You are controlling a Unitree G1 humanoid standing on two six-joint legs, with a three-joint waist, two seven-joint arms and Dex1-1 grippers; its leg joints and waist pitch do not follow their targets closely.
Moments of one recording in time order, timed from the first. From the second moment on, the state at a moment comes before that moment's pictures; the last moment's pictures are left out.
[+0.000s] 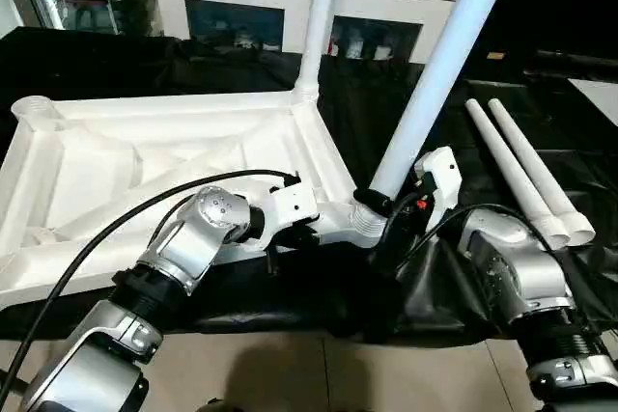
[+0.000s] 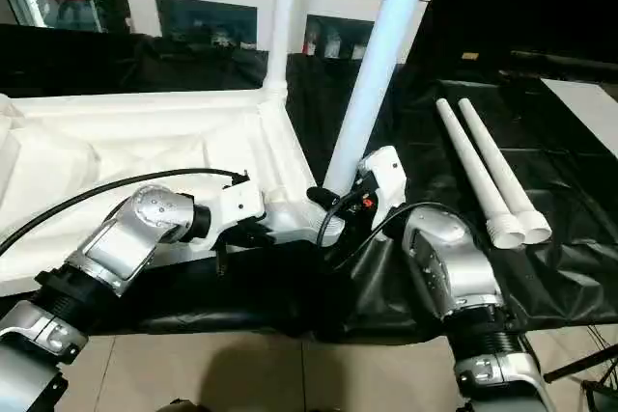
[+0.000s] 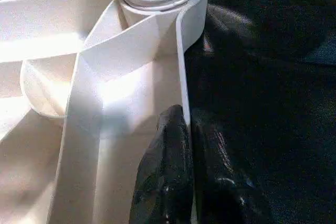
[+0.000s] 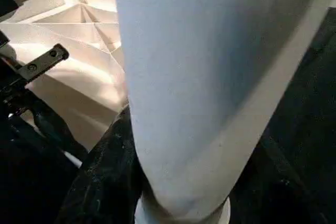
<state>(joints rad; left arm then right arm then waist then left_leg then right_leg) -0.63 0.36 -0.44 0.42 0.11 0.29 -1.01 -0.43 -0.30 0.06 0.39 0.27 0.22 0.78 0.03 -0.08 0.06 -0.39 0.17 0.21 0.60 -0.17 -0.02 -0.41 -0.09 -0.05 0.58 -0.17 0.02</state>
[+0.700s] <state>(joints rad) -0.83 0.01 -0.29 0.77 0.11 0.49 -0.54 -0.73 -0.04 -0.09 0.79 0.19 0.11 -0.04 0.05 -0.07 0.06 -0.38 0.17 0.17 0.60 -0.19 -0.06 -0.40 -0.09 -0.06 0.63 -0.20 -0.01</state>
